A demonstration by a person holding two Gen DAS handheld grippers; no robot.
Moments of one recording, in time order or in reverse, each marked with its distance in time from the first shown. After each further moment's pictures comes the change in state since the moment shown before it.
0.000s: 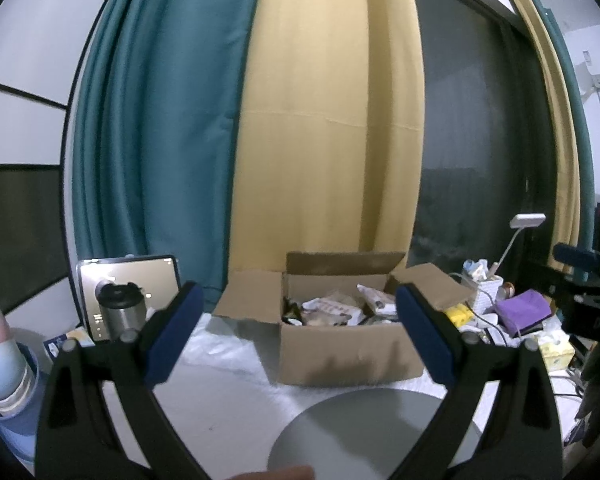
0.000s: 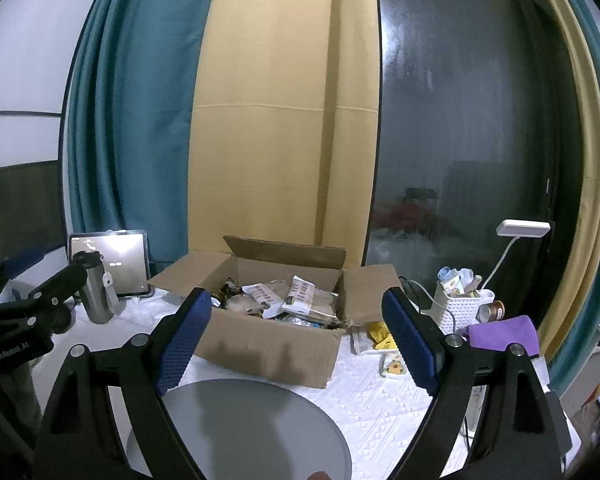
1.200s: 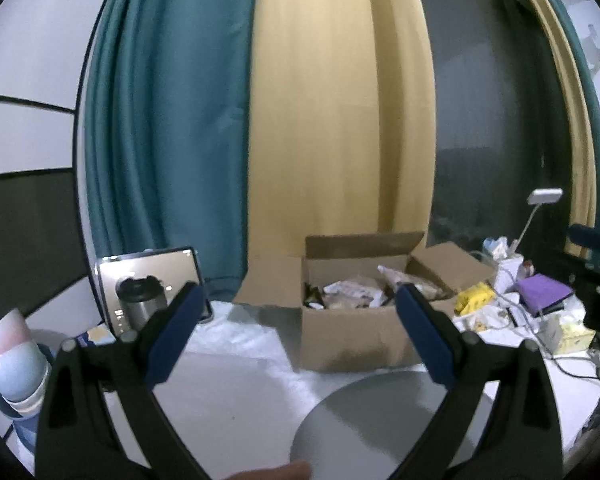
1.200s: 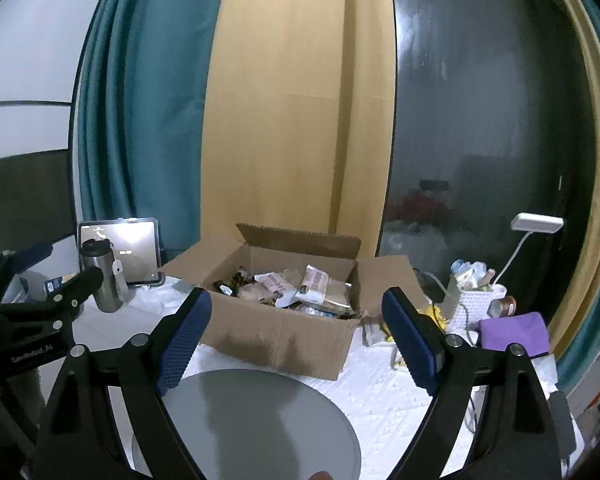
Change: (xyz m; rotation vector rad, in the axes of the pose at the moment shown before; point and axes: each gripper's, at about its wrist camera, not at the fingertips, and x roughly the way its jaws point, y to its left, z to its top) left arm 0.003 0.001 -0.004 0.049 0.047 0.067; right arm 0.005 -0.002 -0.009 -0.017 0.026 0.051
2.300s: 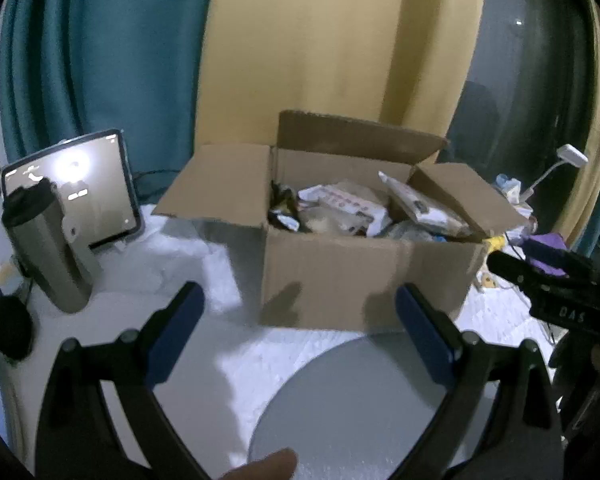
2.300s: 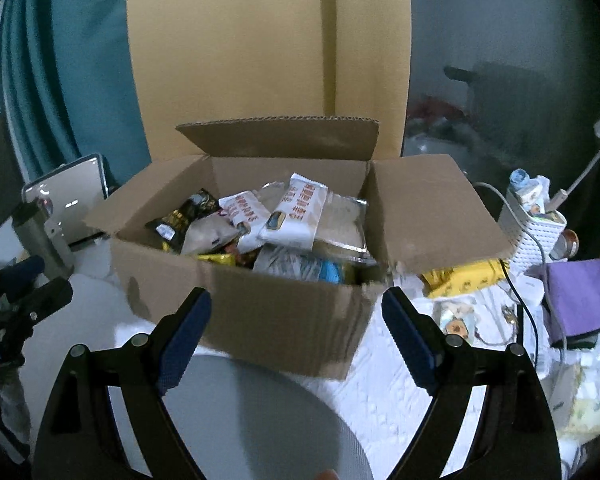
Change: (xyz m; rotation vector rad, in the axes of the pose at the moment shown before) left arm 0.168 -0.002 -0.051 -0.098 0.413 -0.126; right arm 0.202 -0.046 -0.046 0.088 0.355 0.057
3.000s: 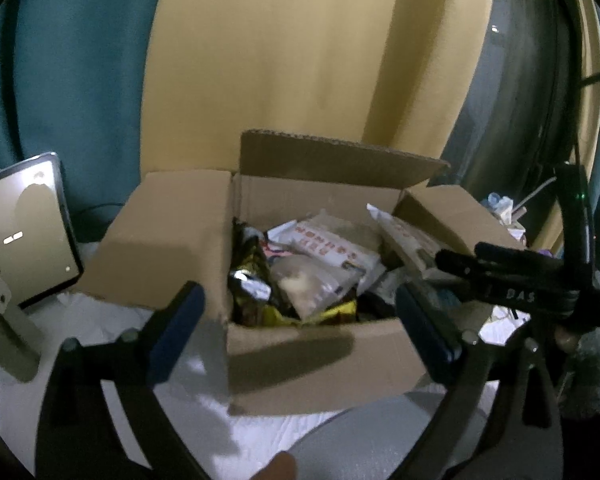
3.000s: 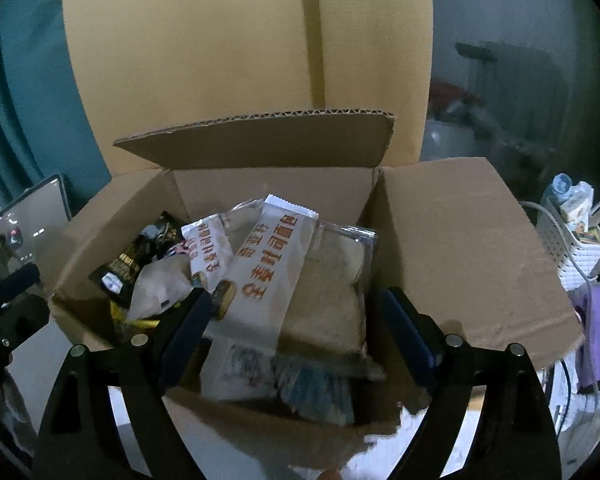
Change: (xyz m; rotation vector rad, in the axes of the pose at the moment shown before) left arm 0.076 -0.002 0.048 0.024 -0.025 -0.123; right arm 0.099 -0.025 0.054 0.048 0.056 0.020
